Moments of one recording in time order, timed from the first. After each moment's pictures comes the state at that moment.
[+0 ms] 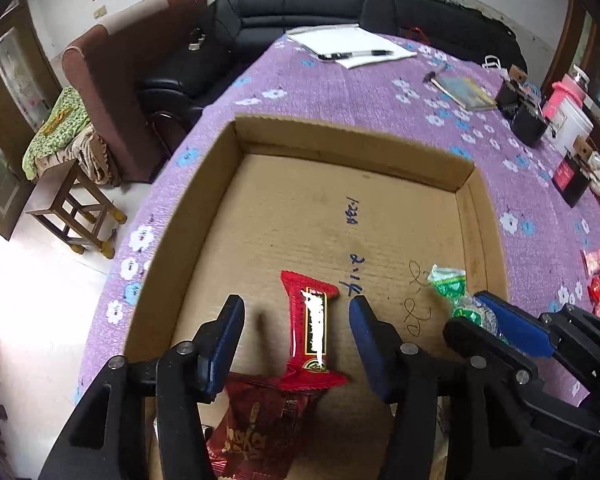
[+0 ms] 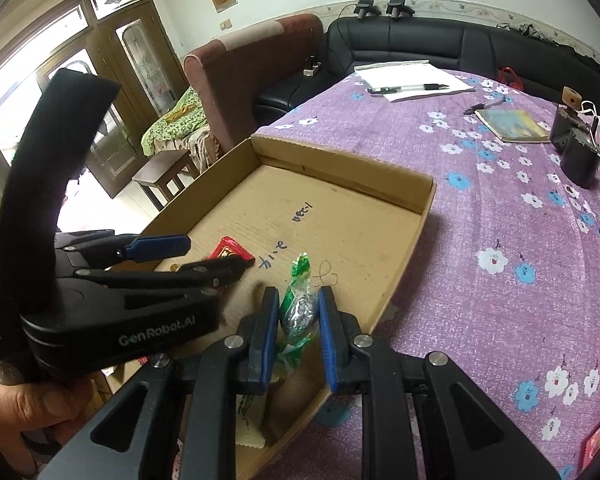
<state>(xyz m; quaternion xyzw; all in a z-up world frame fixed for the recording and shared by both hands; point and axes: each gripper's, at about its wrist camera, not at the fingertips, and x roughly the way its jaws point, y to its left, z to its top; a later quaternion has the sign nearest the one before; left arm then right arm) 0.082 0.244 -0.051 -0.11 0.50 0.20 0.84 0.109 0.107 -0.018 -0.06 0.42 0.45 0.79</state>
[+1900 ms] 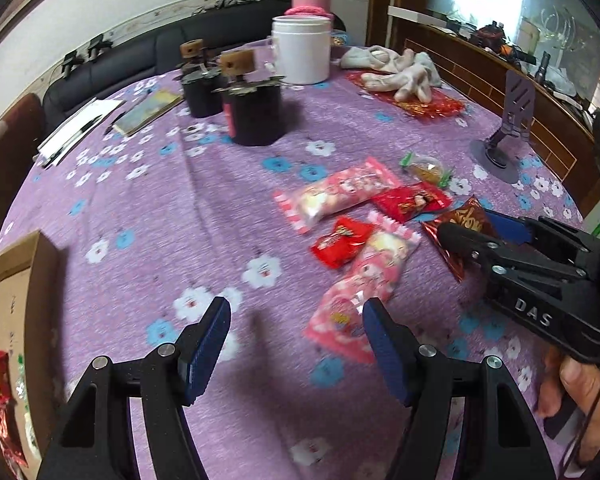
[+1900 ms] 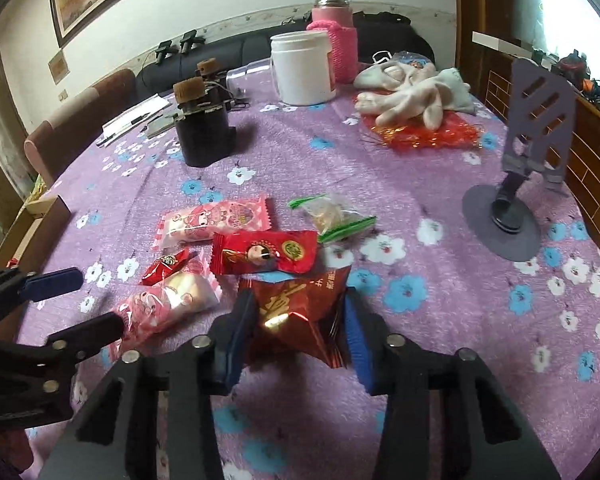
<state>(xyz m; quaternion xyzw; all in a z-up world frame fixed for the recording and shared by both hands) 0.158 -0.066 -0.059 0.03 0.47 -0.04 0.88 0.192 -0.238 -0.066 0.02 0.42 0.19 0.89</state>
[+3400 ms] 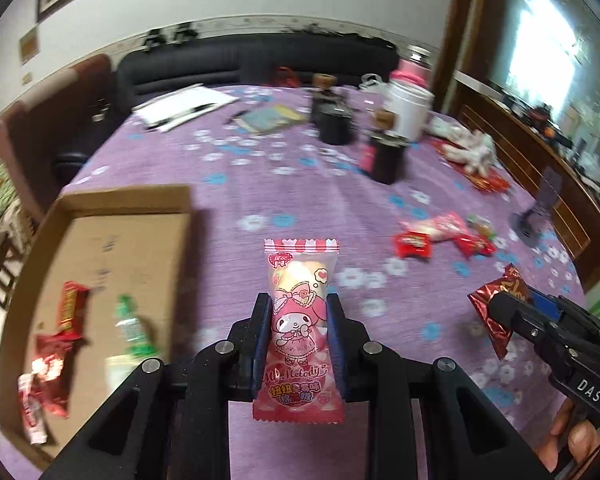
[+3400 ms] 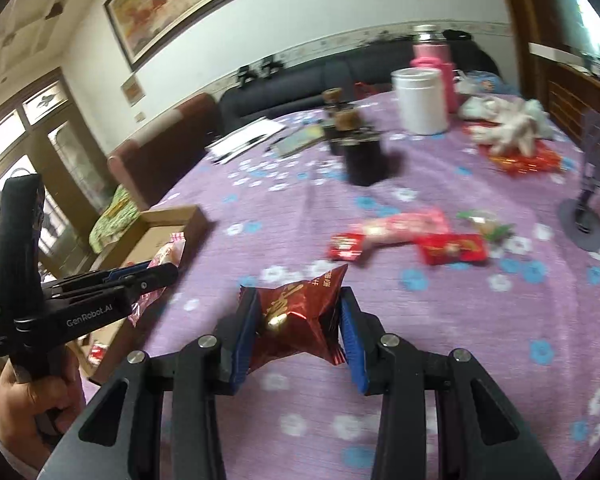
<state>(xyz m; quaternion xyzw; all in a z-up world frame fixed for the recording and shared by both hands) 0.080 0.058 -0.014 -0.07 0.41 0.06 0.91 0.110 -0.163 -0.008 0.08 0.38 0.33 0.86</state>
